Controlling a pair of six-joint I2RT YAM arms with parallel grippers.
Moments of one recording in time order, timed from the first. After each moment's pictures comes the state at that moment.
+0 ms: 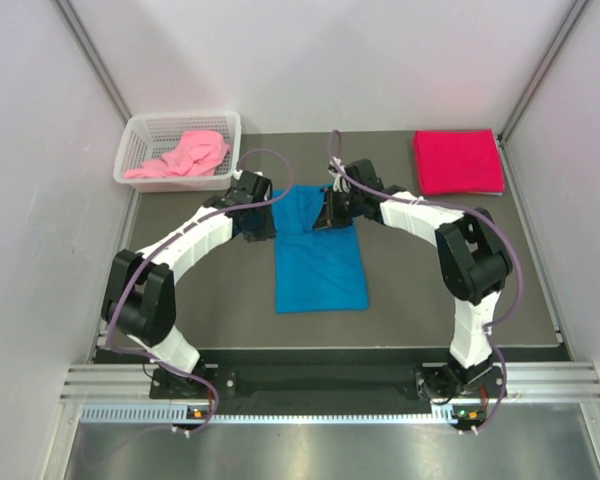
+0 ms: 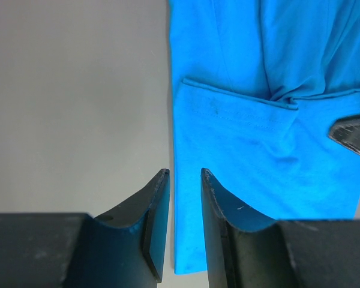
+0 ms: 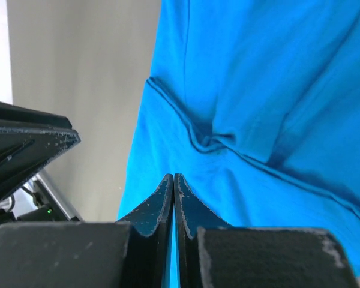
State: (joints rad) left arm -0.44 1.62 1.19 -0.55 -0.07 -0.55; right arm 0.52 1.94 1.37 -0.21 -0.48 0.50
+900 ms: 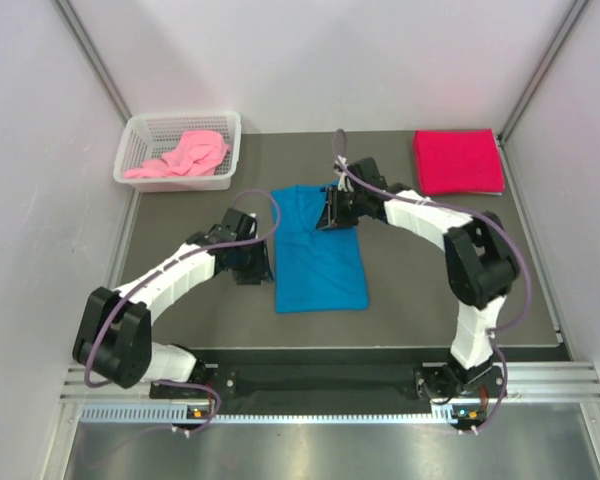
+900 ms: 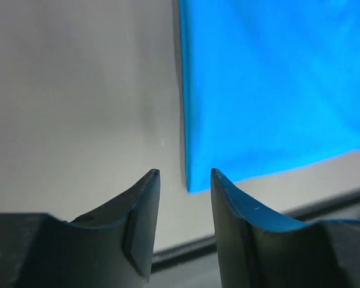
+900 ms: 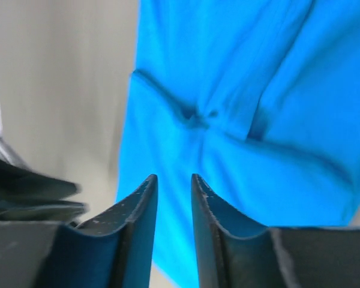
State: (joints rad) left arm -0.44 1.38 0.87 -0.57 0.14 -0.55; right arm 0.52 1.94 1.38 -0.29 -0.41 0.51
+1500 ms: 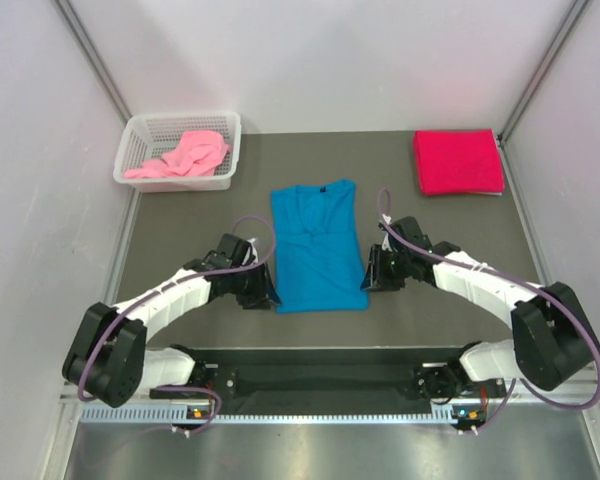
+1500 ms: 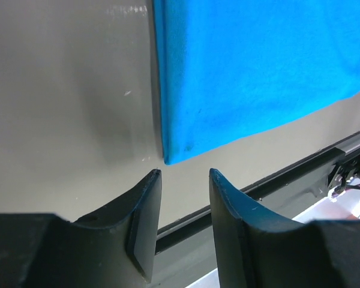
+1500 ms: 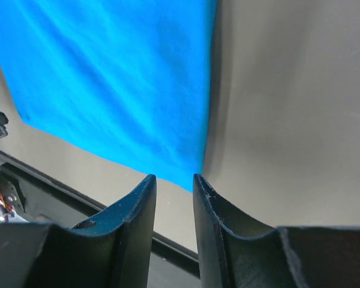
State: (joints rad) left arm -0.45 1.26 0.60 -0.40 0.36 -0.66; right arm 0.52 1.34 0.73 -0.41 -0.26 0.58
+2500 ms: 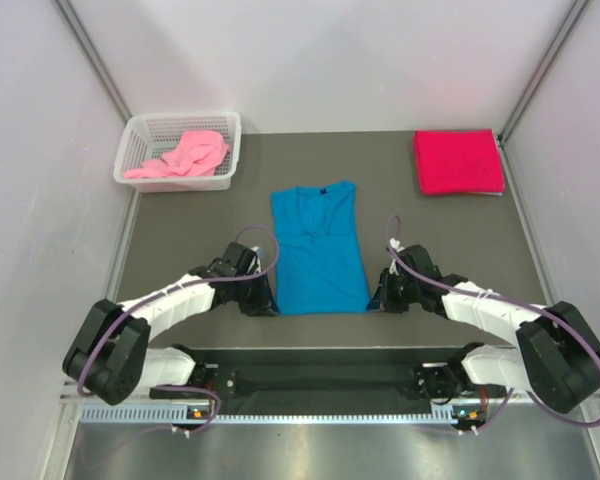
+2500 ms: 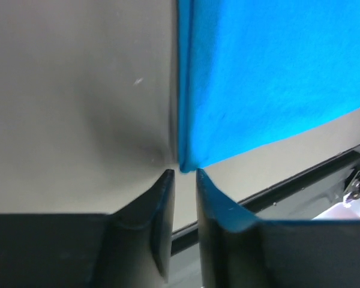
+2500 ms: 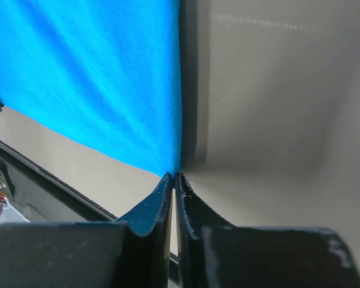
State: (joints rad) left arm -0.51 1.28 0.53 -0.33 0.32 -0.71; right arm 0.53 1.21 0.42 -0.15 -0.31 0.64
